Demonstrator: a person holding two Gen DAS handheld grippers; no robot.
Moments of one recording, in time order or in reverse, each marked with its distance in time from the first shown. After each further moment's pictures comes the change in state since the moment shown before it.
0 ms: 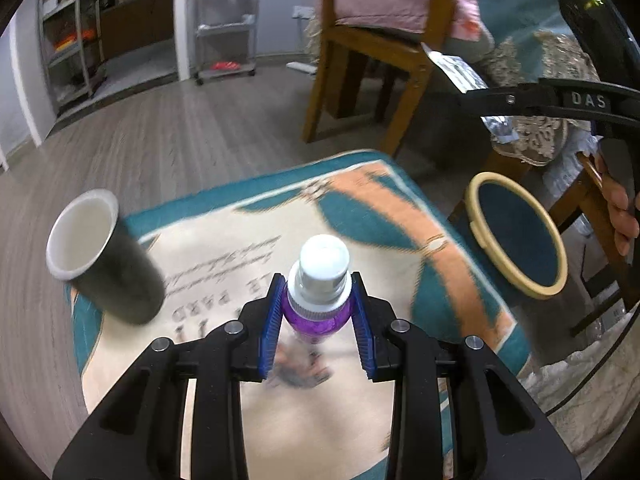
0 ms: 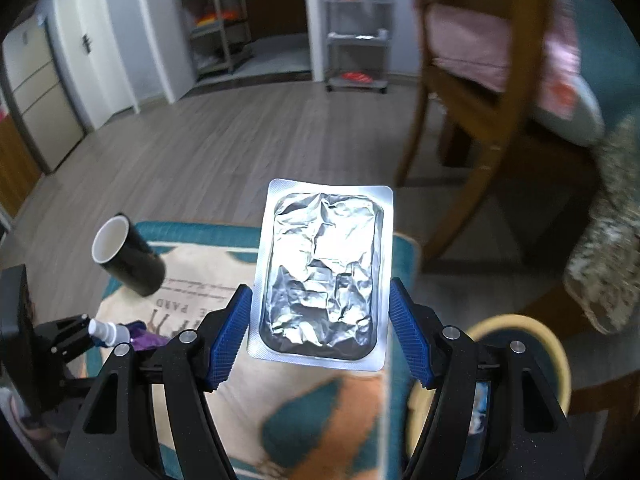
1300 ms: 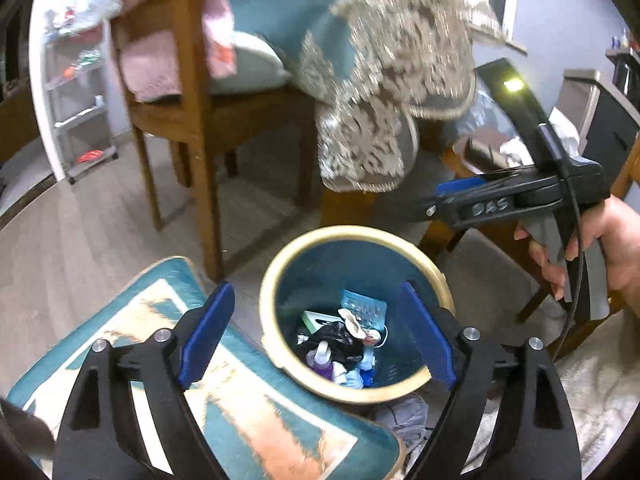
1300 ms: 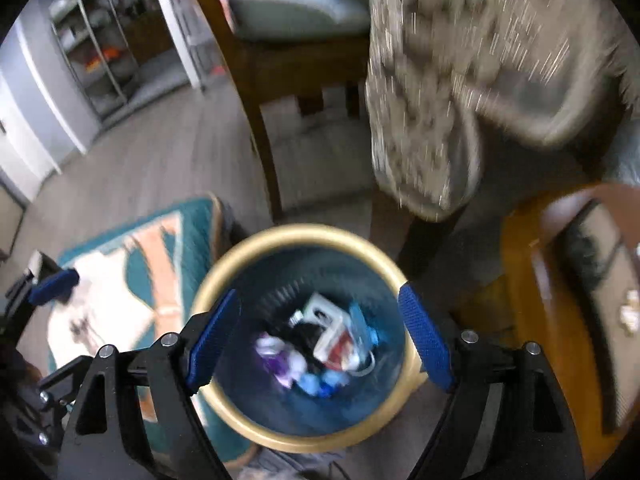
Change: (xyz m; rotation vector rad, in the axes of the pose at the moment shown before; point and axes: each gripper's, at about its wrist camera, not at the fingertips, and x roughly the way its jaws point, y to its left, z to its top) left arm 0.025 -0.229 0.083 0.303 -0.117 -0.269; right arm -0.073 -0.229 -0.090 0.312 0.036 -0.164
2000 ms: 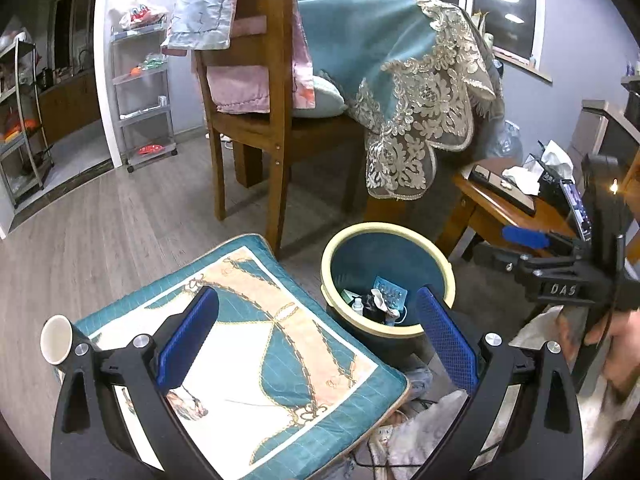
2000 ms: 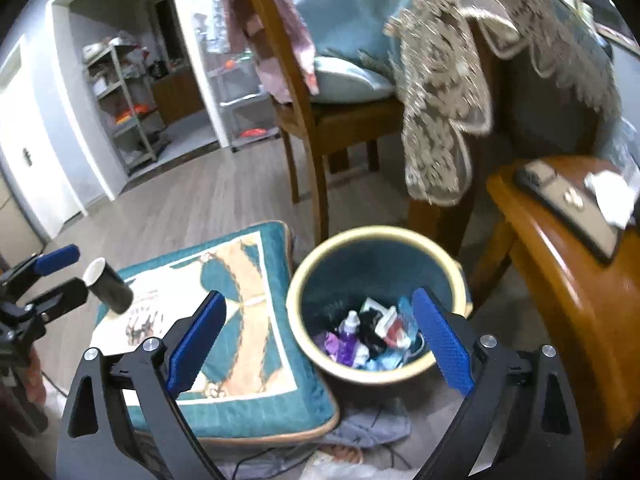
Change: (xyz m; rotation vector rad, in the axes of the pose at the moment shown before) left arm -0.141 0.016 -0.044 -0.081 -0.044 0.133; right arm -0.100 0.084 -0.104 0.058 -0.235 0.030
